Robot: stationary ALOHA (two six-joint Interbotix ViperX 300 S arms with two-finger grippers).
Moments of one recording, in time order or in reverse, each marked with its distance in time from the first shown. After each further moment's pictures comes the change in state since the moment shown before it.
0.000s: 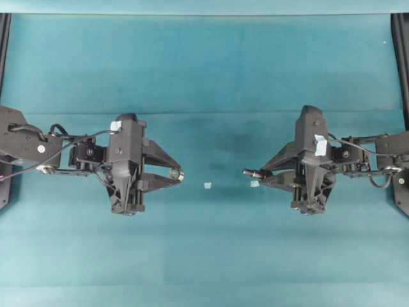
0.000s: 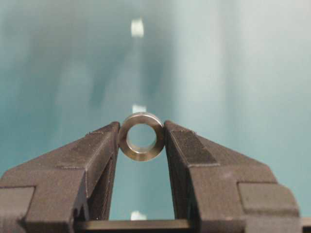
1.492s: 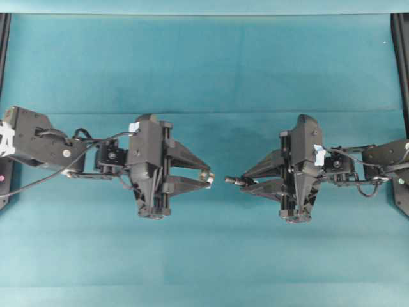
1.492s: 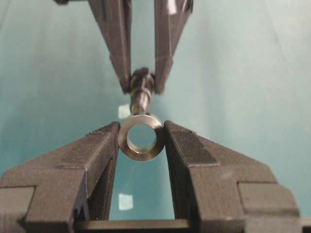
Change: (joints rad) left arm -0.018 0.123 -0.132 0.000 -0.124 -0.008; right arm 0.043 0.141 -0.012 -0.003 -0.337 0.009
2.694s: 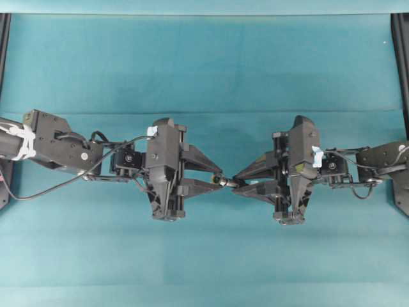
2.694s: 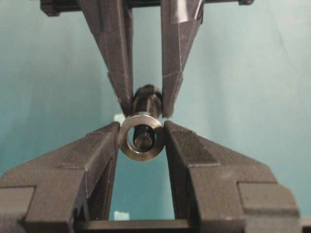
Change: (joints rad) left arm -0.003 0.075 -0.064 0.000 0.000 0.000; right arm 0.014 0.026 -0.025 0.002 -0.061 0.000
